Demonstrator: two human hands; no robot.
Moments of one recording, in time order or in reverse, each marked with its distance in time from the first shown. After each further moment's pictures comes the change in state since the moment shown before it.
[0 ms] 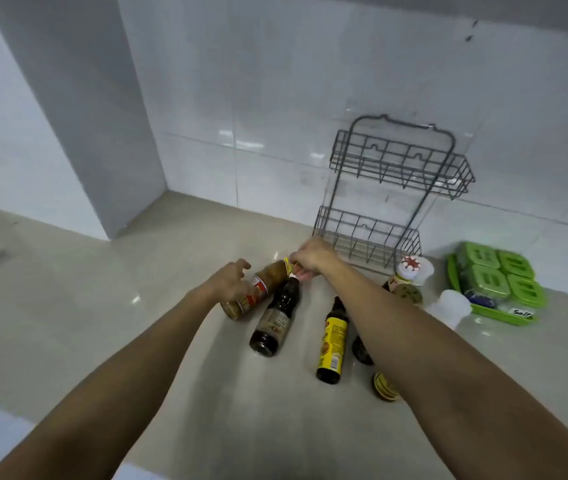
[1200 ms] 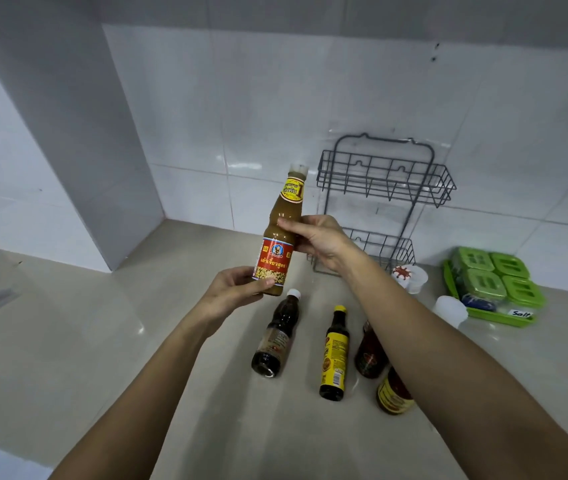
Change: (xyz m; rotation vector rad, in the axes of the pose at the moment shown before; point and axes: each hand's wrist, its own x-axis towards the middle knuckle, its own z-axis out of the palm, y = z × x) left_hand -0.068 0.054 -0.022 -0.761 -0.011 0.208; right_hand -0.061 -0.037 -0.060 0.708 -0.124 -0.338
